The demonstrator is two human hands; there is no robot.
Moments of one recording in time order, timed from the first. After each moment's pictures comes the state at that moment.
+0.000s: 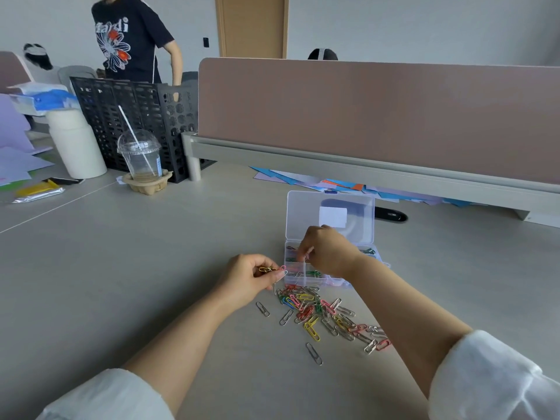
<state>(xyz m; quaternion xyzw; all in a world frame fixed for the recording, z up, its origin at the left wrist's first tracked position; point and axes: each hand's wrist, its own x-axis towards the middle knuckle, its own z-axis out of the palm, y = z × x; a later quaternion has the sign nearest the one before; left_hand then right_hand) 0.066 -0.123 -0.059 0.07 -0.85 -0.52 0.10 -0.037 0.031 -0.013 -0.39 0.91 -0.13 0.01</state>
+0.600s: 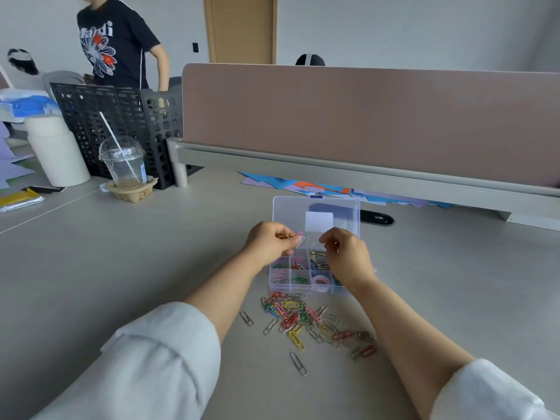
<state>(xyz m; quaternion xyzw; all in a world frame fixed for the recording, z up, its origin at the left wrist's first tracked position) -0.007 -0.085 -0.014 0.10 -0.87 -0.47 0.09 -0.050 0.066 -0.036 -0.19 0.90 -0.37 -0.13</state>
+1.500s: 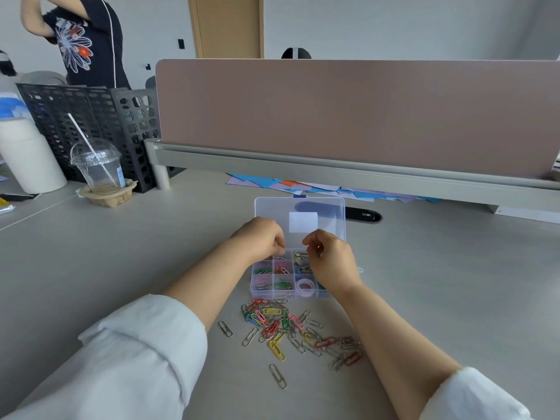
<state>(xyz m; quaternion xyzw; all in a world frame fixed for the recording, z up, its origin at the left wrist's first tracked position) -0.029 -0.078 0.006 0.01 -0.98 -0.17 -0.02 -0.051 0.071 -0.041 -0.19 0.89 -0.40 -0.12</state>
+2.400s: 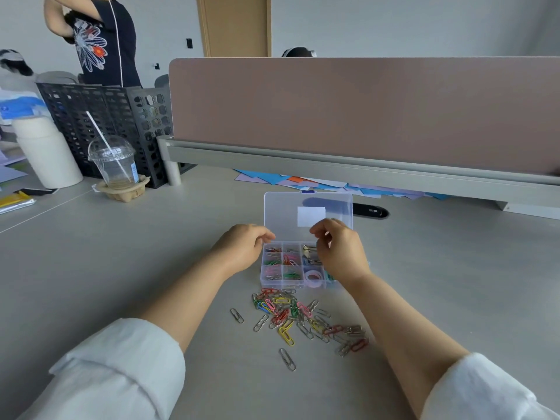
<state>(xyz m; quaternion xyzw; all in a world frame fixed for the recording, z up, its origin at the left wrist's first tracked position) 0.011 -0.110 -0.014 0.04 -0.97 -0.24 0.07 -0.045 0.074 -0.030 -0.23 0.88 -0.39 -0.15</state>
